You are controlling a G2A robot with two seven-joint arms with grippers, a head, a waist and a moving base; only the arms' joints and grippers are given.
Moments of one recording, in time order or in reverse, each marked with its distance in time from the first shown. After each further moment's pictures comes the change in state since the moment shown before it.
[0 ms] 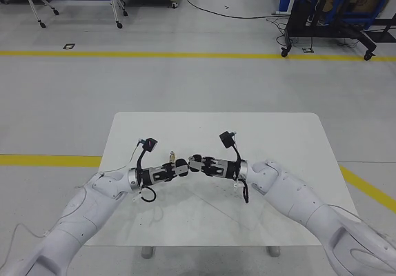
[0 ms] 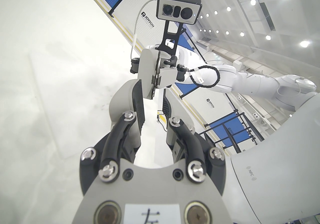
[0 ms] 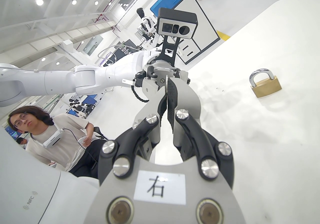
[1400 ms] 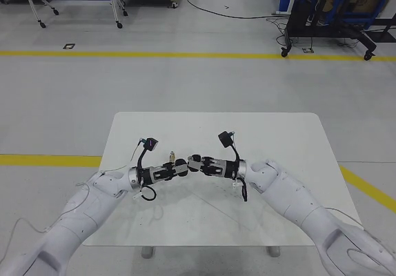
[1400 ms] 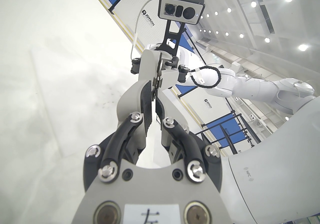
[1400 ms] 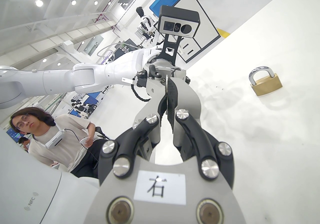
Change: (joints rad) left arm -0.045 0.000 0.076 0.041 -0.065 0.002 -0.002; right arm -0.038 -0.049 0.121 0.035 -0.007 0.000 0.122
